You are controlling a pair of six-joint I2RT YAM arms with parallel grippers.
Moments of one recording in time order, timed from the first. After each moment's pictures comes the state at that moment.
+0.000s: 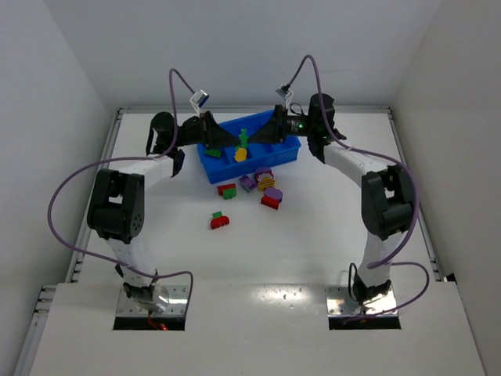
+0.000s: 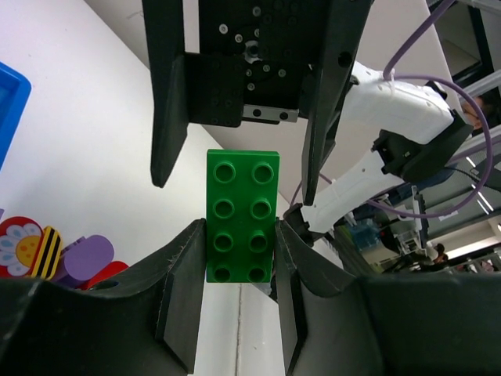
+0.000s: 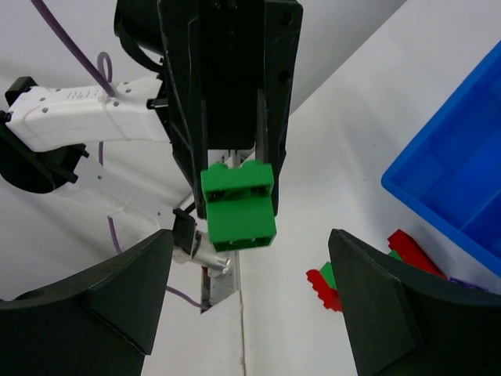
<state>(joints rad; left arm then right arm) -0.17 1.82 1.14 0.98 1.21 -1.18 0.31 1.90 1.35 0.52 -1.15 0.79</state>
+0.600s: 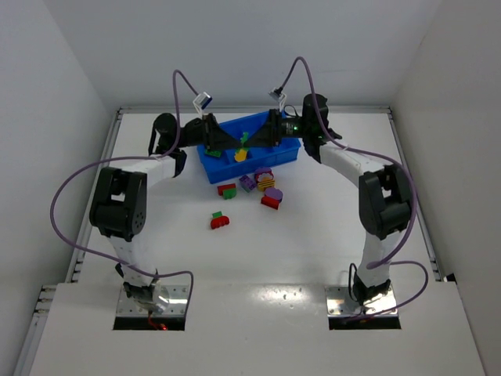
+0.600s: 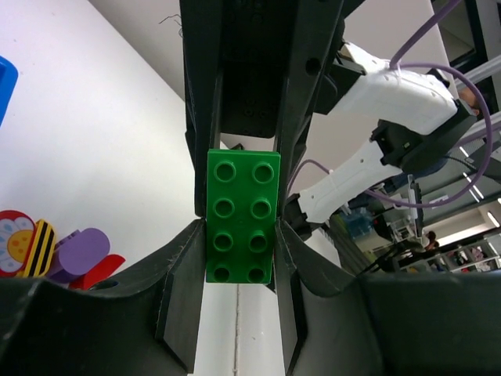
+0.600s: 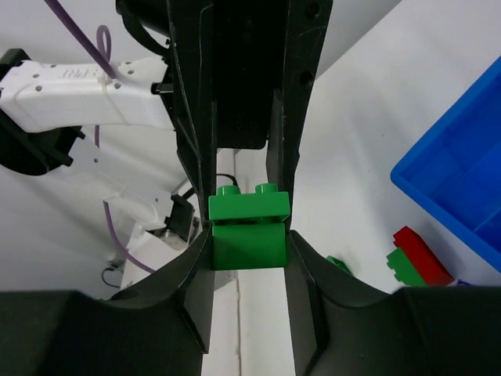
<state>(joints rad) -0.18 1.84 1.15 1.01 1.24 -1.20 0.34 1.92 1.39 0.45 -1.16 0.72</state>
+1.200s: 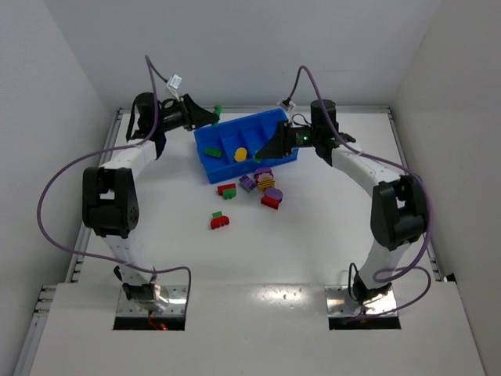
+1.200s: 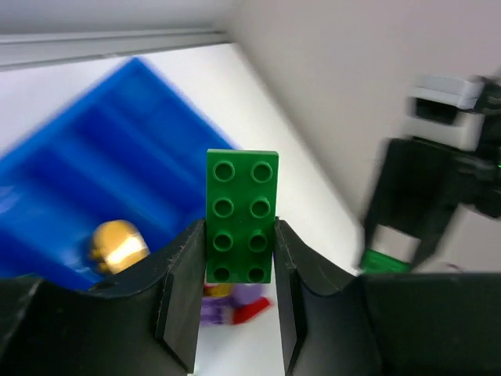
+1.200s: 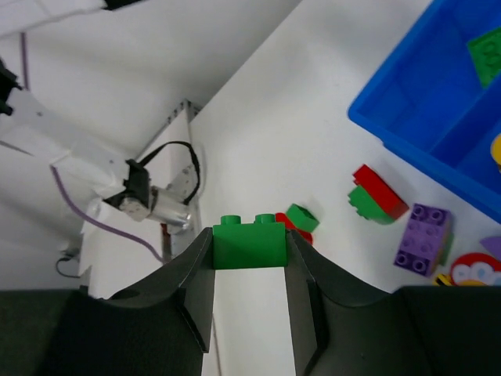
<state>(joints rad) -0.02 1.86 1.32 0.56 1.02 -0.79 0.30 1.79 1.31 0.09 -1.12 0.39</state>
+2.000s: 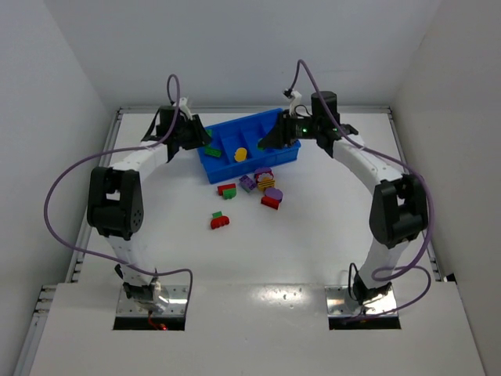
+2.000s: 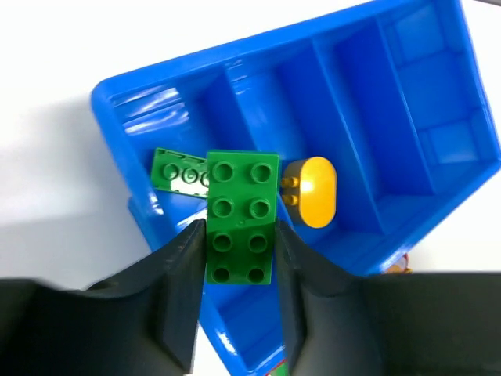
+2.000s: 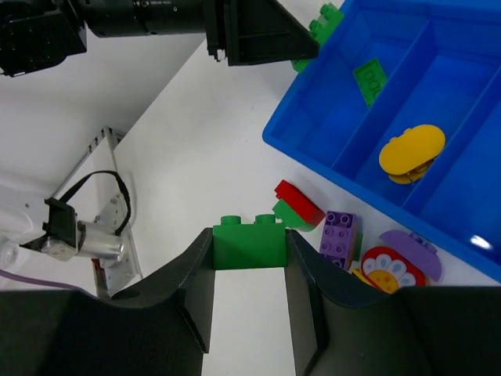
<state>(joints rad) -0.12 1.85 1.33 -0.05 0.28 -0.38 0.29 1.80 1.42 -0.09 -0.88 0.22</state>
